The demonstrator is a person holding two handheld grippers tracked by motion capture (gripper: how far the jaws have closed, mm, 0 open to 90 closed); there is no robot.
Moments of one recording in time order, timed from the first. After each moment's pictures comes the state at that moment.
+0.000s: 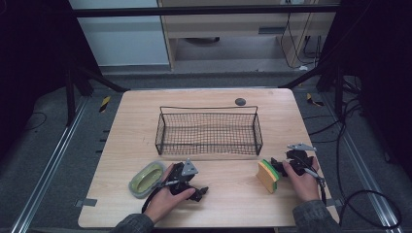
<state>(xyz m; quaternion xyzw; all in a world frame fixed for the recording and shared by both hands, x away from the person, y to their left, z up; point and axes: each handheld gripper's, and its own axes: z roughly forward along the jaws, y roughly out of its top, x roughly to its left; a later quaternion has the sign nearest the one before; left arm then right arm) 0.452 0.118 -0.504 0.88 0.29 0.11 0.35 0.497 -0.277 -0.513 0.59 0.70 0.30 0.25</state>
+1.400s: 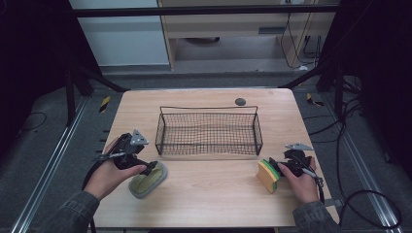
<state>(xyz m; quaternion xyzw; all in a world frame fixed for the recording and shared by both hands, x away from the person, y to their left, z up) 0.476 0.241 -0.377 0.89 0.35 0.18 0.22 0.498 -0.271 -0.512 0.59 0.70 0.30 0.25</state>
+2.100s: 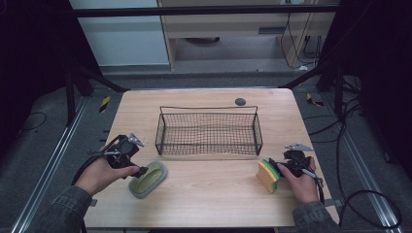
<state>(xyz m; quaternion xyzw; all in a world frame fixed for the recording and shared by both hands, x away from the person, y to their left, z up) 0.475 0.253 -0.377 0.91 0.36 0.12 0.15 0.496 -0.269 -0.513 0.59 0.71 0.30 0.25</state>
